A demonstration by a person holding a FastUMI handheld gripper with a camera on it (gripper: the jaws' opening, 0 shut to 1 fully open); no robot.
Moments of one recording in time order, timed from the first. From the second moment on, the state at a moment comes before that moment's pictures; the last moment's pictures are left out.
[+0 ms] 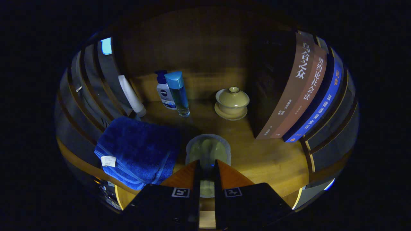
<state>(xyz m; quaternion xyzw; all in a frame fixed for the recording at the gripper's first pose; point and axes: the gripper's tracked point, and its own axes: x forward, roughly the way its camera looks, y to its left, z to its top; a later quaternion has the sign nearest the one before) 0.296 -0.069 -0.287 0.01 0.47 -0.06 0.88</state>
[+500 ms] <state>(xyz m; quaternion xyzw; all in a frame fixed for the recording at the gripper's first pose) 0.282 -0.061 -0.260 0.02 0.43 -0.06 0.90</state>
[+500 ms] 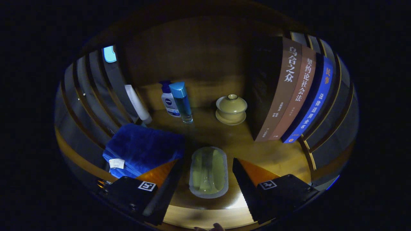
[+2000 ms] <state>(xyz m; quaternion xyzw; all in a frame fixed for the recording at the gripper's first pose) -0.043 -0.024 -0.275 0.01 0.12 -0.06 0.99</state>
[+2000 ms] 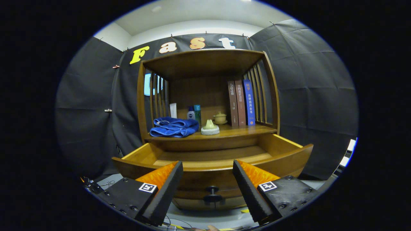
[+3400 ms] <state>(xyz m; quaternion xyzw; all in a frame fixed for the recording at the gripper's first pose) 0.116 -0.054 -0.332 0.00 0.14 -0.07 0.99</state>
